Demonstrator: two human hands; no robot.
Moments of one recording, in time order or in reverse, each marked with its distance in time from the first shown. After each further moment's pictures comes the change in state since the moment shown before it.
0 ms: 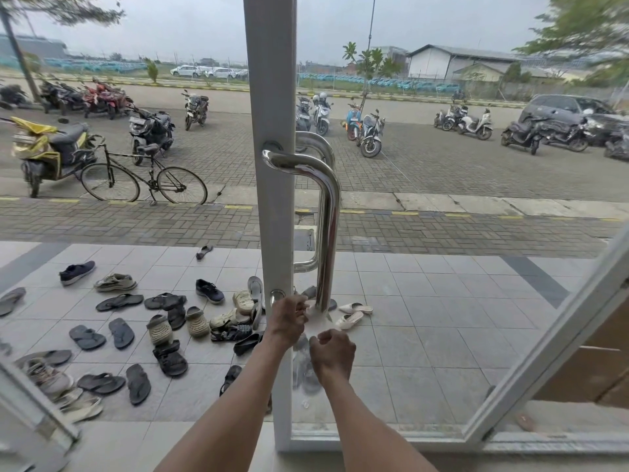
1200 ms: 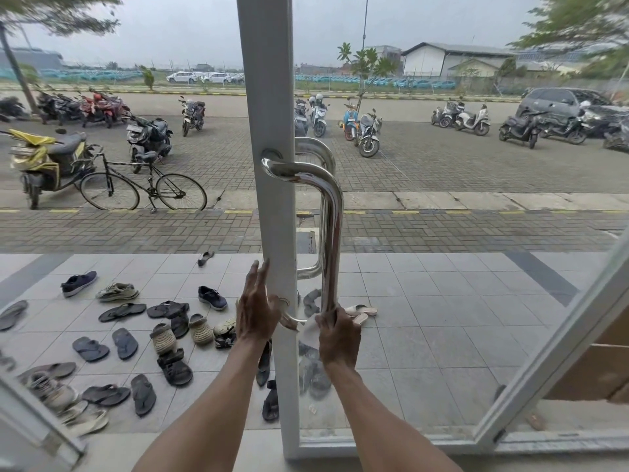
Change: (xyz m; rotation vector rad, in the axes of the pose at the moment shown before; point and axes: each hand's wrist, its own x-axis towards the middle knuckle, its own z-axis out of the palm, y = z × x) left_hand 0.014 -0.018 -0.053 0.205 0.382 0.094; right_hand 0.033 -0.022 0.007 0.025 0.151 -0.250
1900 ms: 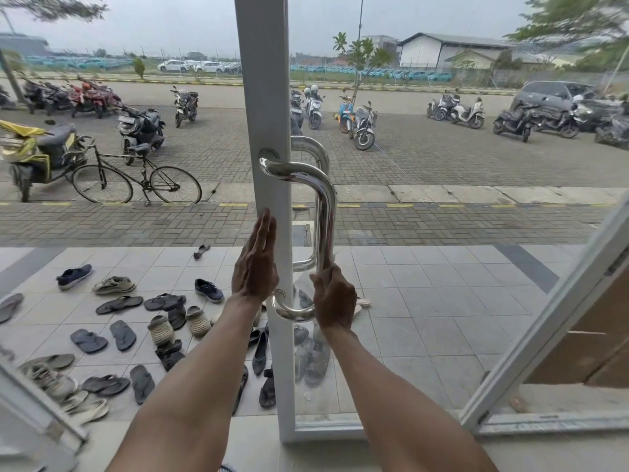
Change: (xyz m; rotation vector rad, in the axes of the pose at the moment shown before) left_hand 0.045 0.032 -0.036 0.235 -0.036 0.308; right_hand 0.018 -0.051 -0.036 0.004 0.100 -0.207
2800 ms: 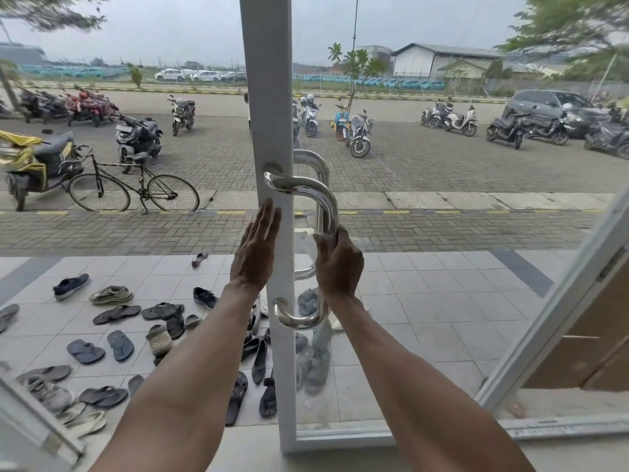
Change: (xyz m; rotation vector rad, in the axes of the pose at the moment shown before) left_hand 0.034 -0.009 -0.027 0.029 0.014 0.090; right_hand 0.045 -0.069 -0.035 0.110 0.255 -0.211
